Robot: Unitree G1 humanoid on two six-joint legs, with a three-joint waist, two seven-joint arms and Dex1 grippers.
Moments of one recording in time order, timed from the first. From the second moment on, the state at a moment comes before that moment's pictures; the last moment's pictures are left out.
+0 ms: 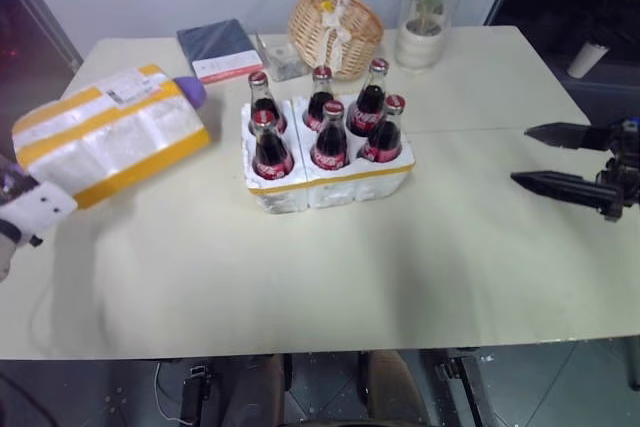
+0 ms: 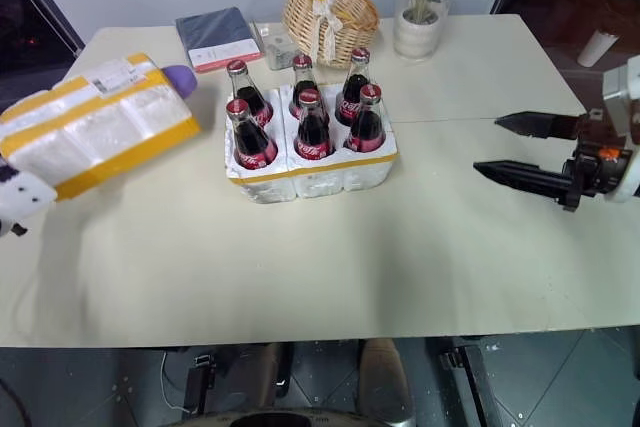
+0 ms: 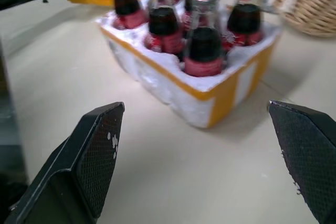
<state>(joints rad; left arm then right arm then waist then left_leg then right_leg) -0.02 1.09 0.16 0.51 0.28 -0.24 -0.14 -0.26 -1.13 -0.55 -0.19 0.77 0.78 1.26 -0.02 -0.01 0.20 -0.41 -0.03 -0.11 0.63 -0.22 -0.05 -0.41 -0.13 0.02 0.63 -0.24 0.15</state>
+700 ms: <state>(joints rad) 0.02 0.92 0.18 0.24 0.45 0.07 -0.08 -0.30 -1.13 -0.52 -0.24 0.83 0.79 1.21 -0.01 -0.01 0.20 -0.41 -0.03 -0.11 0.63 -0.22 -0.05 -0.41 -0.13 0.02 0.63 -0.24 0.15</state>
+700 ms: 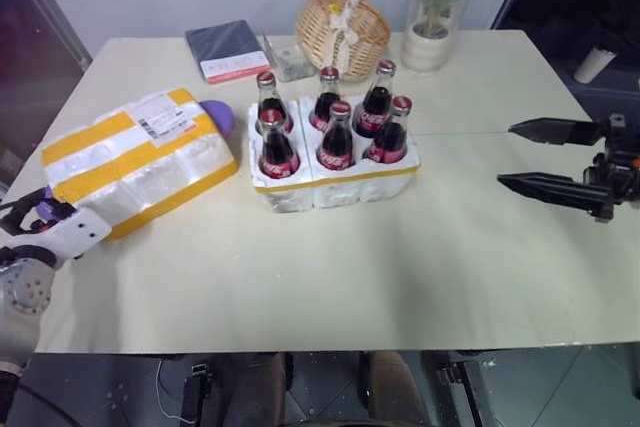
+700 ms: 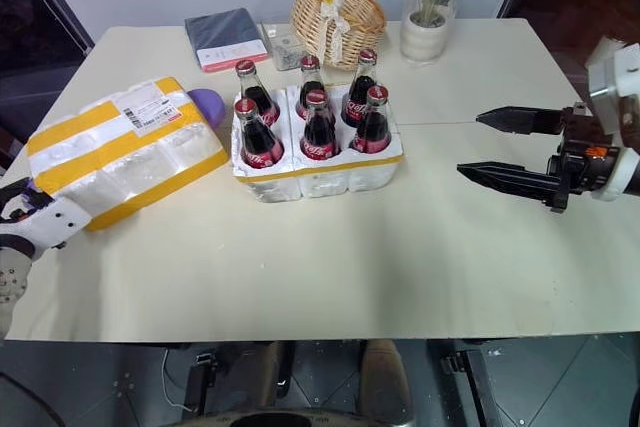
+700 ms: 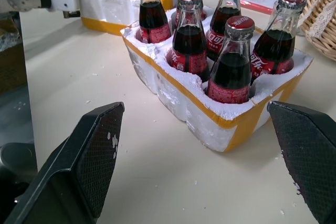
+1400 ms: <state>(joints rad) -0.23 0.94 0.09 0.50 0.45 -0.01 -0.06 -0.28 -1.12 -0.53 -0.25 0.82 0.75 1.14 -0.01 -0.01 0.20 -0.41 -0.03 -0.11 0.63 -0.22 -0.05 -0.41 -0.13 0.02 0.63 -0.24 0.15</state>
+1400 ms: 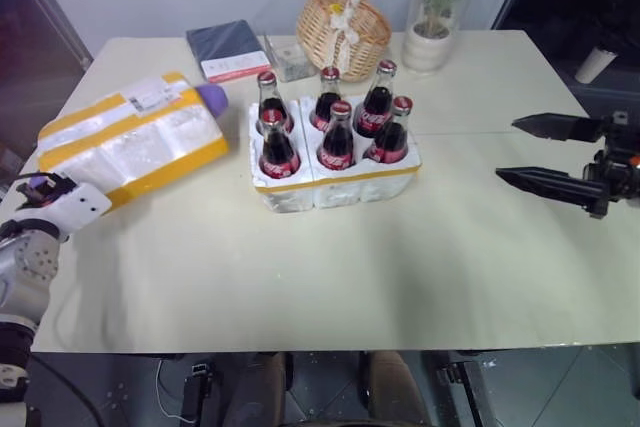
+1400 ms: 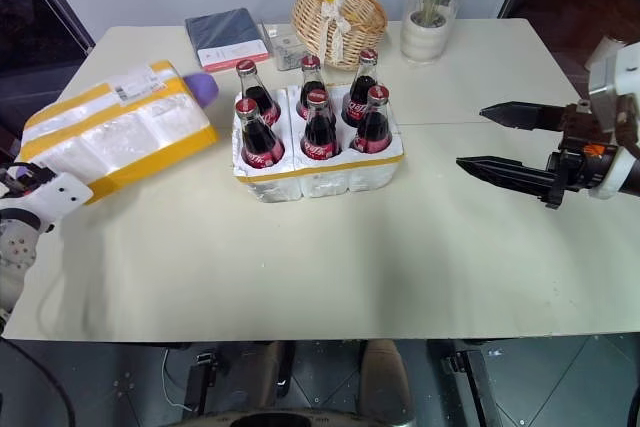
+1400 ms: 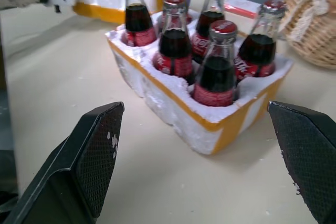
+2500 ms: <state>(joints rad) -0.67 0.92 -0.19 -0.43 0.44 0.54 -0.74 -0.27 -1.05 -0.50 -0.23 0.80 0.71 1.07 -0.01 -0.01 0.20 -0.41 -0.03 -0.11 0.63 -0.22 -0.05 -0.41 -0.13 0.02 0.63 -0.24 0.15</state>
